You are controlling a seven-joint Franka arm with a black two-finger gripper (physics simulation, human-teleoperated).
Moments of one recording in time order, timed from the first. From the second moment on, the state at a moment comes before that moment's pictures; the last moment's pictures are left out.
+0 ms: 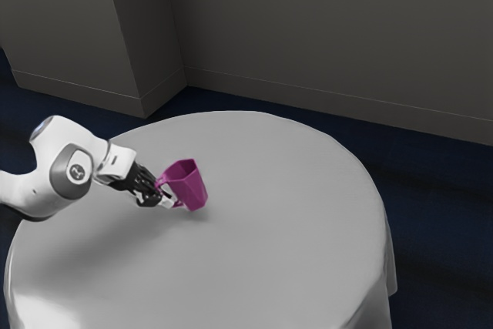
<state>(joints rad) -1.65 -0.57 1.85 -2.44 -0.03 2.95 1.15</state>
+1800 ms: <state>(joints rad) -1.74 0.03 1.85 -2.42 -0.10 2.67 0.76</state>
